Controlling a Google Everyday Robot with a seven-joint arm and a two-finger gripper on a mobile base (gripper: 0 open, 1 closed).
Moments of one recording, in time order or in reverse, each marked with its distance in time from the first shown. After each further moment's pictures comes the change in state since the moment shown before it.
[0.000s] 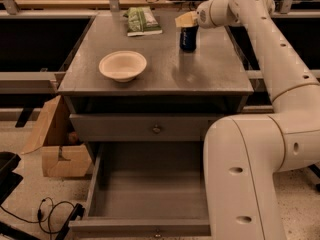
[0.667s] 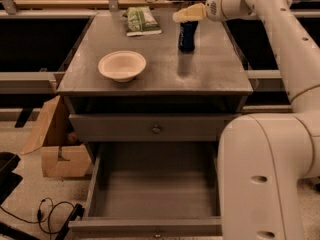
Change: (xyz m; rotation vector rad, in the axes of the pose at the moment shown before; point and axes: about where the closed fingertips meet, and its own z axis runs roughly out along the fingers) arm -0.018 -0.006 -0.044 0.010 -0.035 -0.022
